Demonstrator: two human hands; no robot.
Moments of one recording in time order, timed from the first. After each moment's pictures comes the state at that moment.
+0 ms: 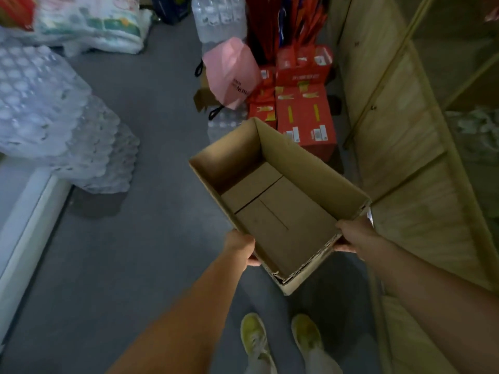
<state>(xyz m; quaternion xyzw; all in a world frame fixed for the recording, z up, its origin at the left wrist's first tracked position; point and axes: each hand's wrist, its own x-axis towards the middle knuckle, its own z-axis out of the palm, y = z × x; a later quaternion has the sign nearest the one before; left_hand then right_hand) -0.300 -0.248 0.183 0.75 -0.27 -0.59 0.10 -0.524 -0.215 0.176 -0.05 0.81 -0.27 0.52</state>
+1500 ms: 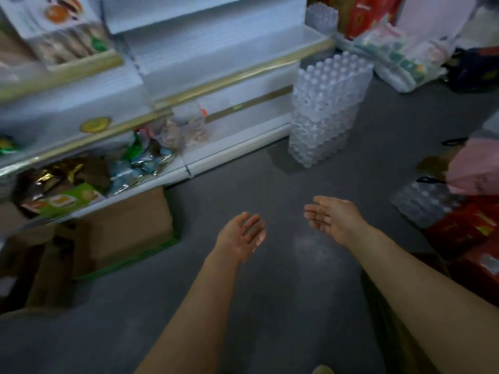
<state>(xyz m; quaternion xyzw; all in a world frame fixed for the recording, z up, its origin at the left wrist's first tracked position) -0.035 0.012 0.360 0.53 0.22 -0.46 0.68 -0.159 -0.147 0.381 -0.43 0.51 -0.12 0.74</state>
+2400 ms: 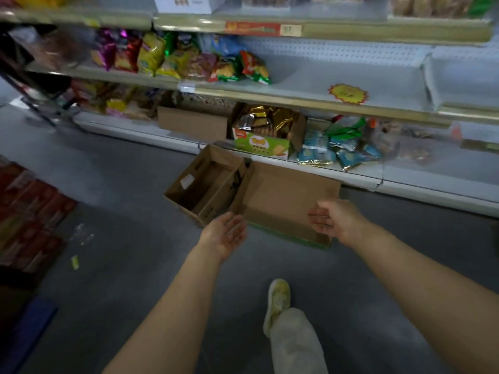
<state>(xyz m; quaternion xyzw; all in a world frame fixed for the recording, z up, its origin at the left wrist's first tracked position) 0.345 0.566 0.335 0.42 0.43 -0.17 0.78 0.377 0.331 0.330 -0.61 0.33 0.23 0.68</state>
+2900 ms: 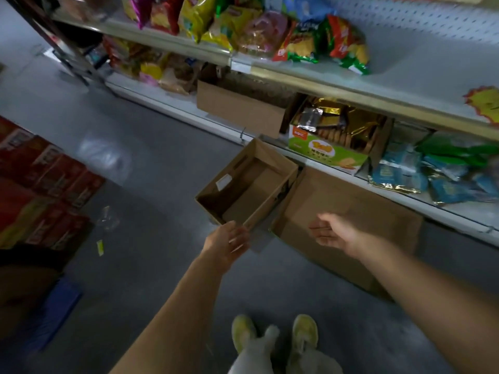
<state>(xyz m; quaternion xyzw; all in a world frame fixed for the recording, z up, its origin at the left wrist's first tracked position) 0.571 0.738 0.216 0.43 0.54 -0.13 0.72 0.646 0.507 0.204 -0.65 0.31 0.37 0.59</state>
